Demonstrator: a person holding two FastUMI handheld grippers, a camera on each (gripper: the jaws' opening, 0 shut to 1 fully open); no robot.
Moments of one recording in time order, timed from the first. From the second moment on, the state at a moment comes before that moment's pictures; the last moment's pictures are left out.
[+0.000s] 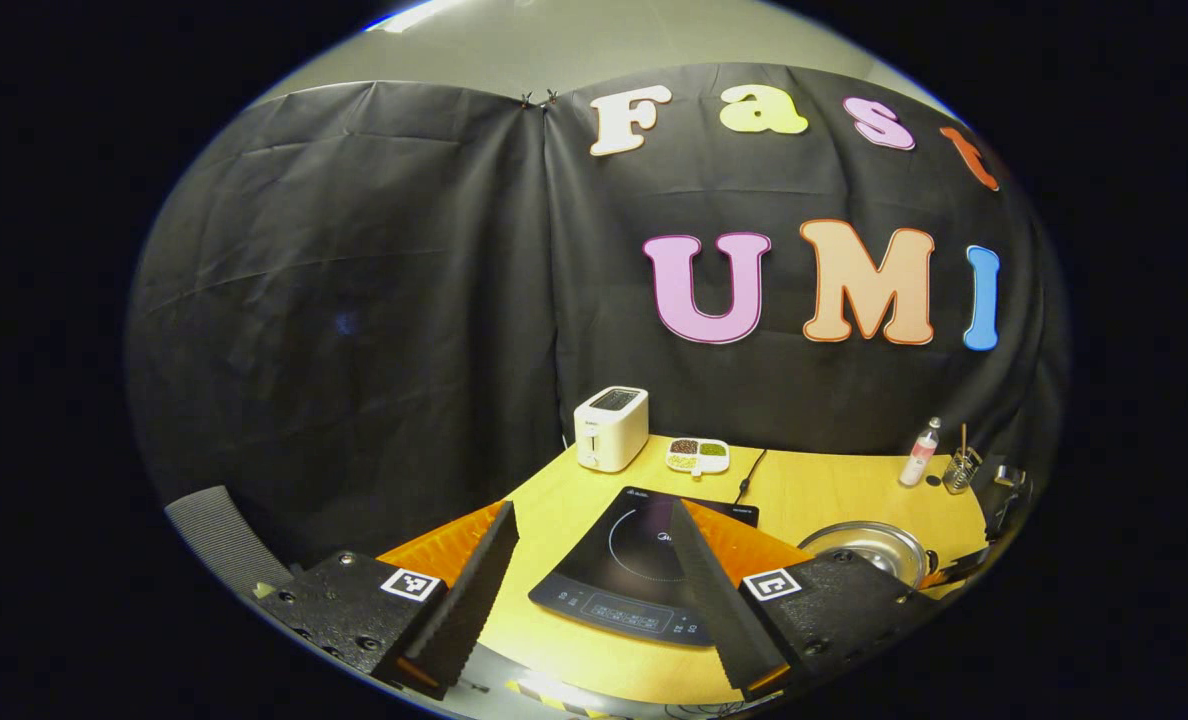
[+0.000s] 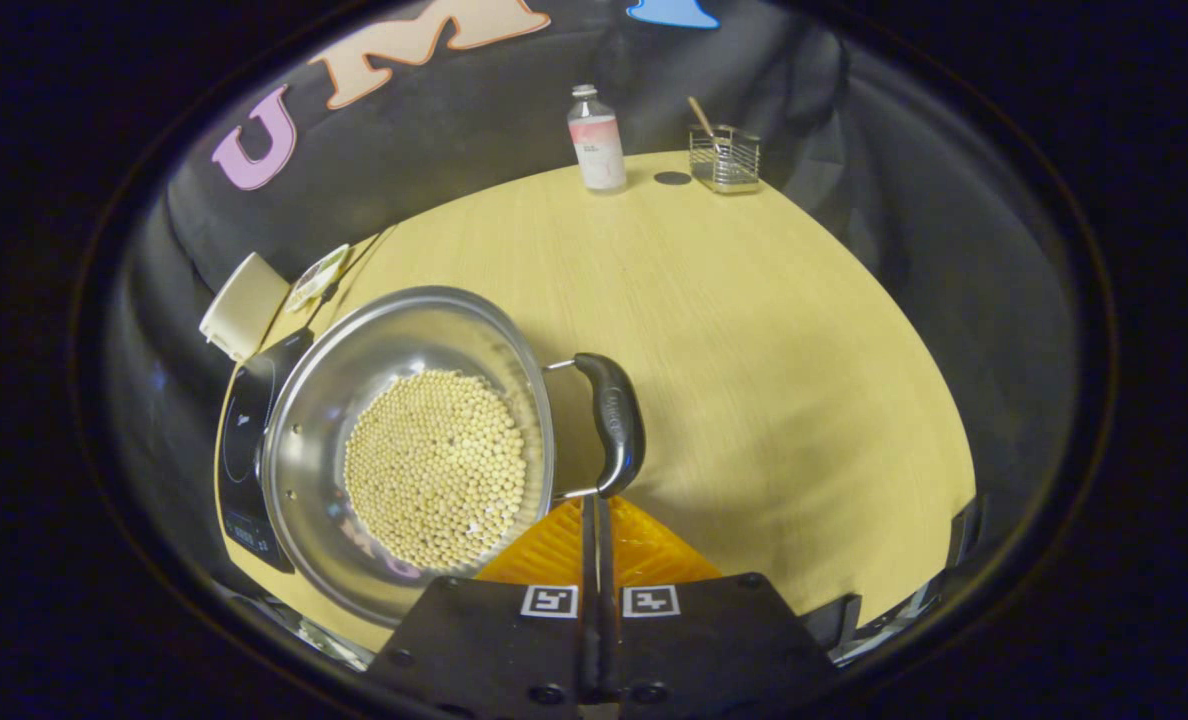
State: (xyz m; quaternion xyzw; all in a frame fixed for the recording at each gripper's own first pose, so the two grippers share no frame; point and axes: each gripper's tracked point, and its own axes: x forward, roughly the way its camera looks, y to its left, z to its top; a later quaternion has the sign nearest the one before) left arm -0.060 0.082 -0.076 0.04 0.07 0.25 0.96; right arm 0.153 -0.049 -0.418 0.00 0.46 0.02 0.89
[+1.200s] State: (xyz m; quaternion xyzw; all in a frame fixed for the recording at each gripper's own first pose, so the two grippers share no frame) left arm 0.086 0.010 -0.250 -0.04 0.30 -0.02 0.95; right arm 0.179 -0.080 -0.361 0.13 0.45 -0.02 0.88
